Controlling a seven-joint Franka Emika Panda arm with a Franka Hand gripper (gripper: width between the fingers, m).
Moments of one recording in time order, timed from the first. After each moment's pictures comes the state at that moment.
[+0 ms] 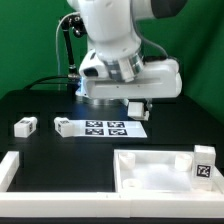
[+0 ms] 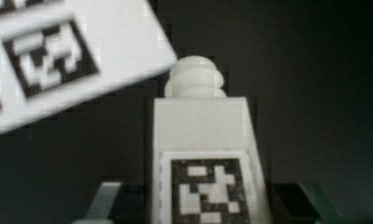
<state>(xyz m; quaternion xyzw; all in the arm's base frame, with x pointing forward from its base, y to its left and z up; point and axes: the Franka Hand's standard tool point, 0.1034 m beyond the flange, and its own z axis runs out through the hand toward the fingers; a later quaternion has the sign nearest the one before) 0.488 0.023 0.117 -0.95 0.19 0.18 0.15</state>
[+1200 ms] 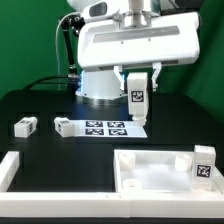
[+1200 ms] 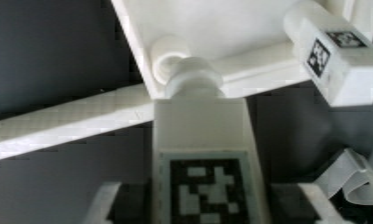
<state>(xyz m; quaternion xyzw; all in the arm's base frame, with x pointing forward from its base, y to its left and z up) 0.601 0.000 0.166 -0.96 0.14 -0.25 0.03</state>
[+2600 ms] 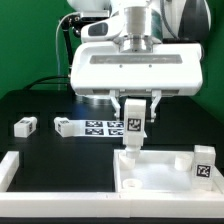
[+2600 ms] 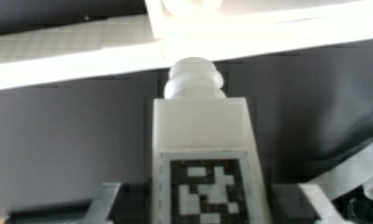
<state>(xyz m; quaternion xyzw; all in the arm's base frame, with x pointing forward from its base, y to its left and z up) 0.660 -0.013 0.129 -0.95 0.09 -0.29 0.00</state>
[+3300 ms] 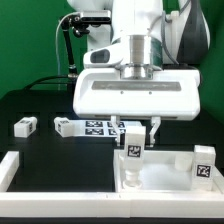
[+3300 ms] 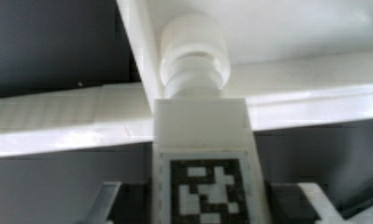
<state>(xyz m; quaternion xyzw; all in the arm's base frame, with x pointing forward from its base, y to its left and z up) 0.653 -0.011 0.086 -0.96 0.08 -0.27 -0.01</state>
